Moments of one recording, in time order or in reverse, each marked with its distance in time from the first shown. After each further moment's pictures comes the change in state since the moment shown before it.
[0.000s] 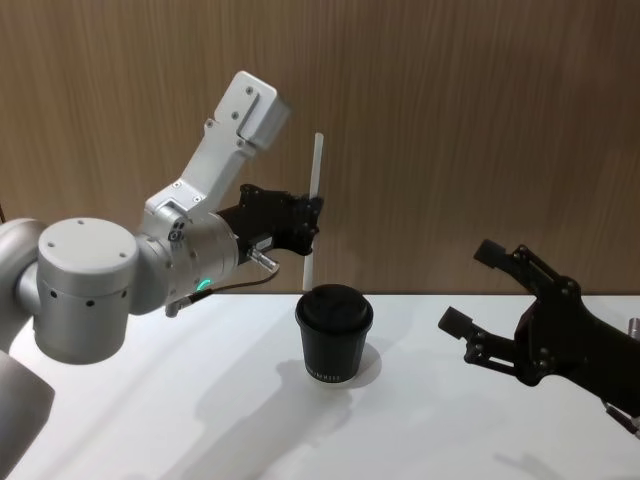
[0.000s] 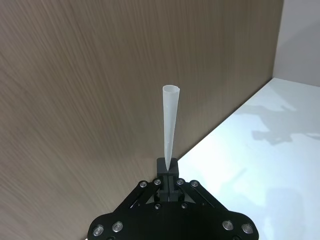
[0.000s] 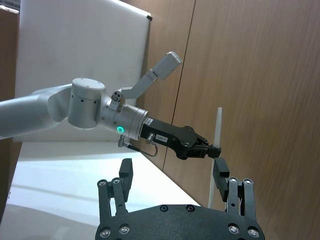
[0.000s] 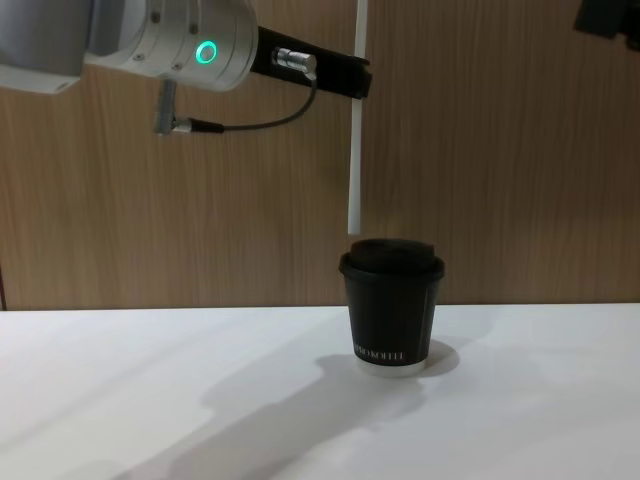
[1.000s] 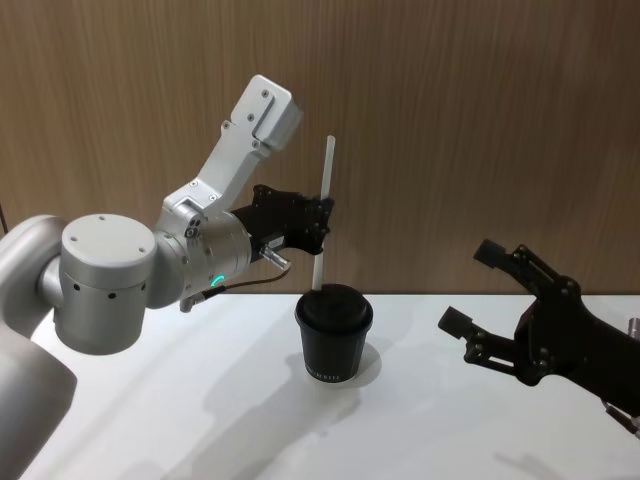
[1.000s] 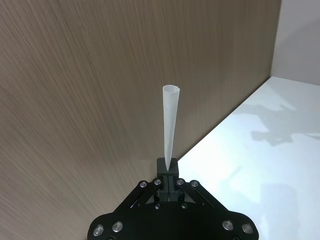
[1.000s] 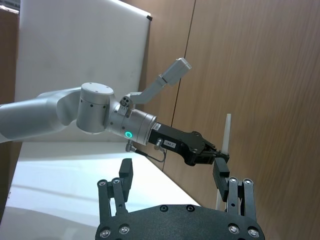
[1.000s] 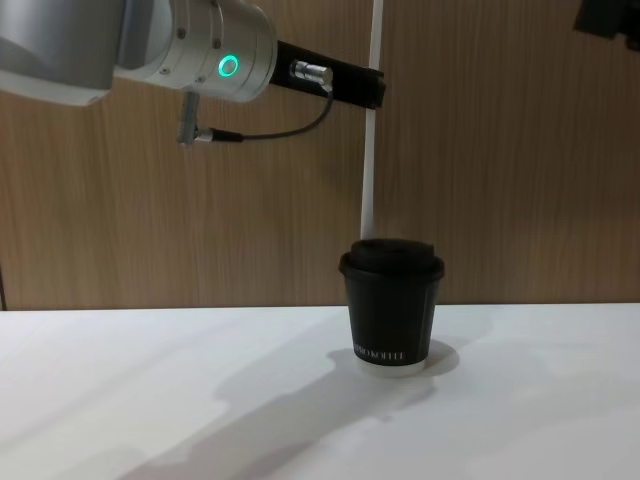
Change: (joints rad) left arm -0.032 -0.044 0.008 0.088 0.030 -0.032 -0.038; right arm 0.000 0.000 0.000 0.000 0.000 0.000 0.000
